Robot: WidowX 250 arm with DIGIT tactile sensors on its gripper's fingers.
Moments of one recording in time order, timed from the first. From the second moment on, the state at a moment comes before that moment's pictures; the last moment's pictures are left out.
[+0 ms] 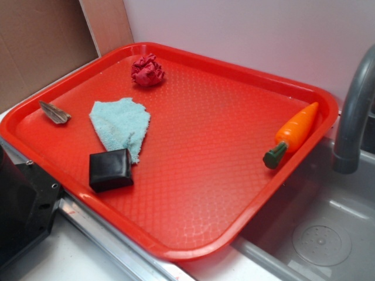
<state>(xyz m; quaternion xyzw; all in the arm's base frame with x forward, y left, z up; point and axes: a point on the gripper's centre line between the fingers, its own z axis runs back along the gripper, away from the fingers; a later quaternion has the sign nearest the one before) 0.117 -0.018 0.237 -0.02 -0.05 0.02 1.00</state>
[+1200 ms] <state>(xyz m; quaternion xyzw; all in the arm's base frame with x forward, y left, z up) 0.118 0.051 0.179 -0.04 -0.09 0.42 0.90</state>
